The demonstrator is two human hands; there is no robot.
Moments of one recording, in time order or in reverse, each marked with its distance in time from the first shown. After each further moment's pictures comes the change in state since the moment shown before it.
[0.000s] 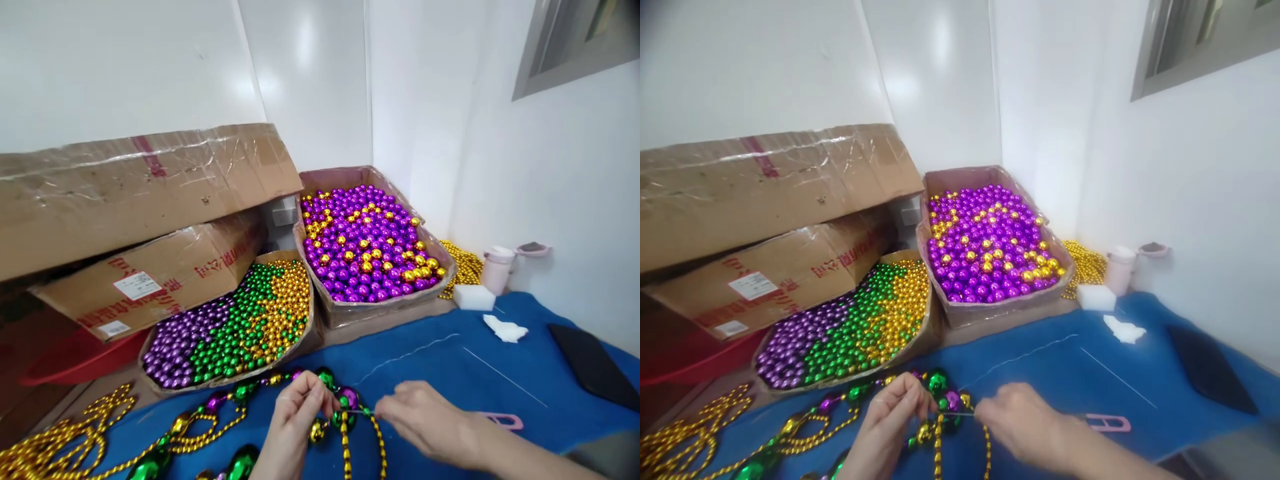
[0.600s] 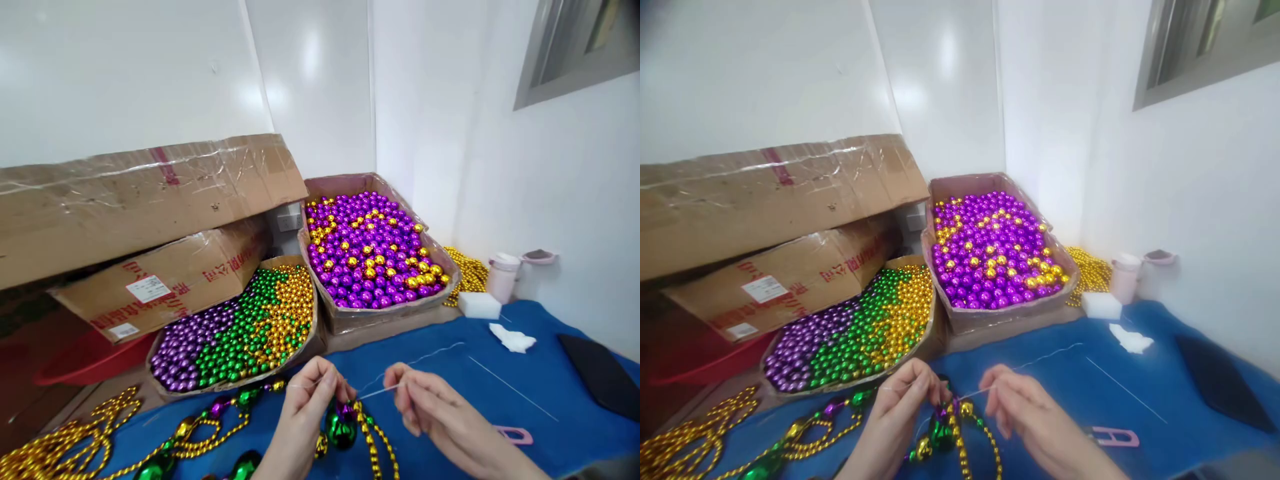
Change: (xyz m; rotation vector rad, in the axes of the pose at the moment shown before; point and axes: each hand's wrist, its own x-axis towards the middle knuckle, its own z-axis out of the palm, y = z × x) left_hand 0.011 0.022 0.017 -0.004 -0.074 0.091; right_hand 0.001 -0.017 -0.015 1.435 0.340 0.357
